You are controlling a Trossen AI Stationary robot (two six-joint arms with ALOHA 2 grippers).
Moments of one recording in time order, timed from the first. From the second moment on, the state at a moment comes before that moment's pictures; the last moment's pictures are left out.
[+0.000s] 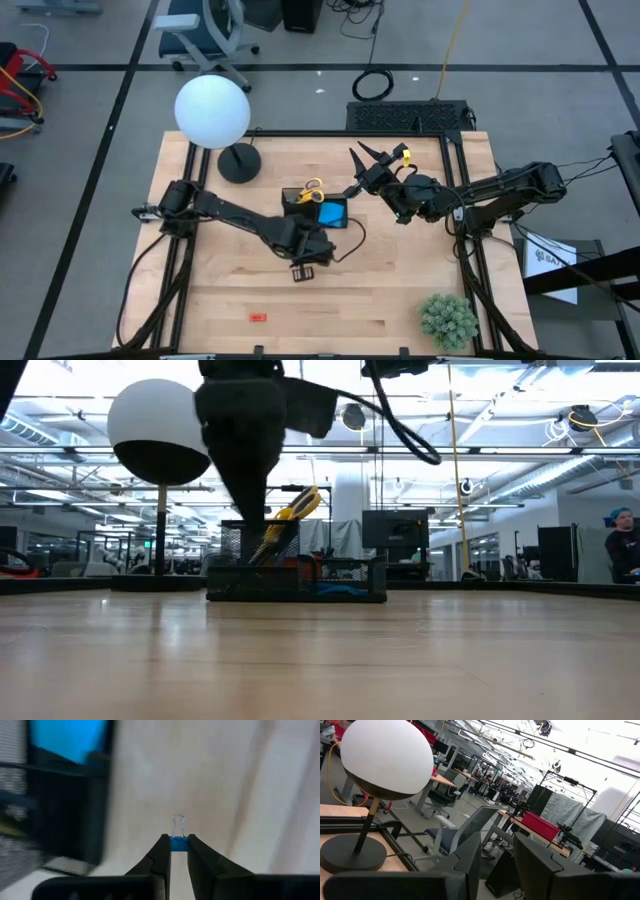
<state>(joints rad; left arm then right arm) -0.25 1.98 1.57 -1.03 -0.16 -0.42 0.10 1.38 0.89 0.75 1.02 -0.68</state>
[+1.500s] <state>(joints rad) 0.00 1.98 1.60 -1.13 -0.29 -0.22 0.10 1.38 0.89 0.75 1.02 -0.68</state>
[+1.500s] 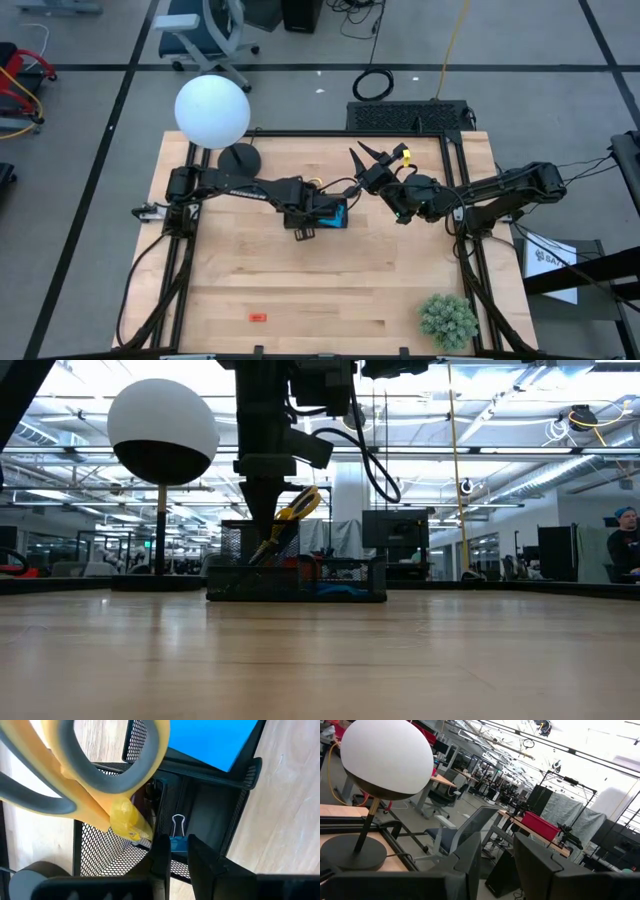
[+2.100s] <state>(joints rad) 0.00 1.98 1.59 -1.13 -0.26 -0.23 0.10 1.38 0.89 0.75 1.02 -0.68</state>
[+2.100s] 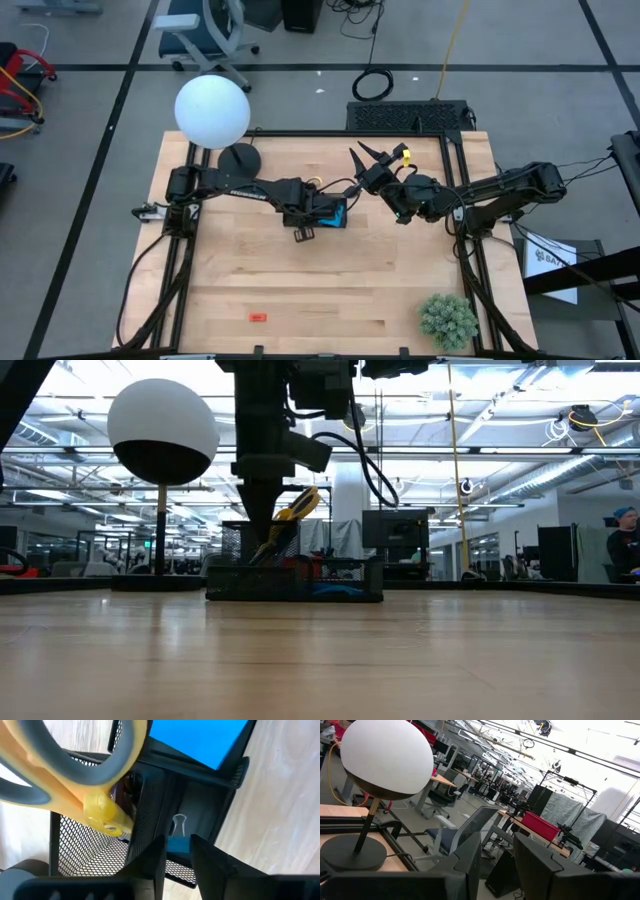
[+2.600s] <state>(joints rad) -0.02 1.98 1.55 -1.12 -0.27 -0.29 0.10 1.38 0.89 0.75 1.02 -0.68</state>
